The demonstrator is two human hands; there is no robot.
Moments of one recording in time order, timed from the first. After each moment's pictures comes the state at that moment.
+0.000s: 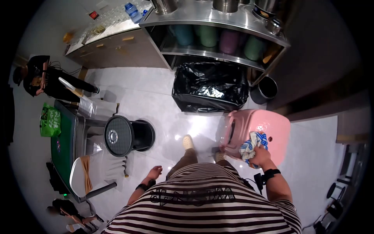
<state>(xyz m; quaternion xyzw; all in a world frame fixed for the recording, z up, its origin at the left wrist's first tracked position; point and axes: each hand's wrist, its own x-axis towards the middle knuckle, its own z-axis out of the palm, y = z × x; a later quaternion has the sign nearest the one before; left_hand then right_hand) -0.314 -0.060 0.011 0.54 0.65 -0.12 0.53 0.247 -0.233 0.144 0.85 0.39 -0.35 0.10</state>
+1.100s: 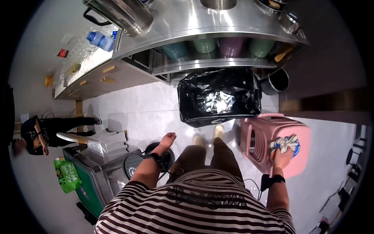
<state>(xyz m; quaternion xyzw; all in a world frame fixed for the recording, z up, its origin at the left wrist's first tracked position) -0.111 0.318 -0.033 0.64 0.55 -0.09 0.52 0.248 -0.129 0.090 0.99 0.00 0.02 -0.16</state>
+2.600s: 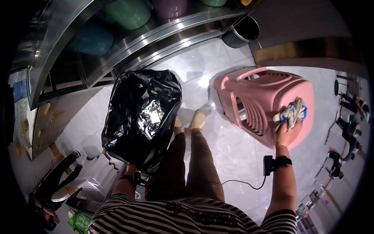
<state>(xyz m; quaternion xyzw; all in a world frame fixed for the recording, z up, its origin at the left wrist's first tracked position) -0.328 0.412 -0.174 0.76 0.21 -0.61 0.06 0.227 -0.127 0.058 0.99 0.00 0.15 -0.06</state>
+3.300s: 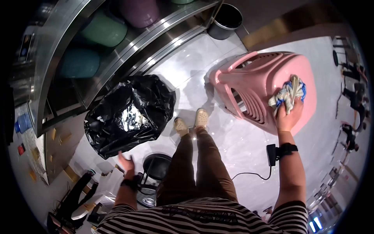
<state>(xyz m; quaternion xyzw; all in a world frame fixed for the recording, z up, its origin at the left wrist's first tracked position) -0.204 0.454 -0.123 0.87 0.44 -0.09 0.18 0.227 -0.133 0.051 0.98 0.04 0.21 -0.06</state>
